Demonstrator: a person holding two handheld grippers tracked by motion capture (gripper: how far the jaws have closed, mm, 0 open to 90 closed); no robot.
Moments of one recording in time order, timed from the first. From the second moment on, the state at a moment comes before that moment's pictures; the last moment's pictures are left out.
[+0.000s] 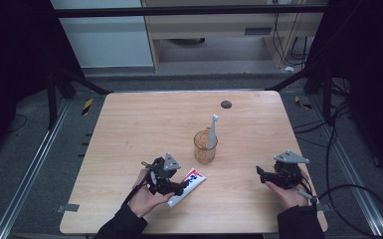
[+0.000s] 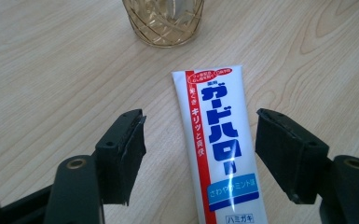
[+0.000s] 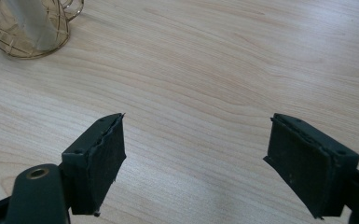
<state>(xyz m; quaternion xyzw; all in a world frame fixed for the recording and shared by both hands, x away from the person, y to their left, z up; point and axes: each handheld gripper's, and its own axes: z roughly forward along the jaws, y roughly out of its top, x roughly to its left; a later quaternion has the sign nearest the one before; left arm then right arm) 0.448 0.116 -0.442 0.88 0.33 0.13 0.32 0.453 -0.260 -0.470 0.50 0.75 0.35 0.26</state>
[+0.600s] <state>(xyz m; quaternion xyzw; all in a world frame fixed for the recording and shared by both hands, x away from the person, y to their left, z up) 0.452 0.099 -0.452 0.90 0.31 0.11 0.27 0.456 -0.257 -0.473 0.50 0.75 0.34 0.26</state>
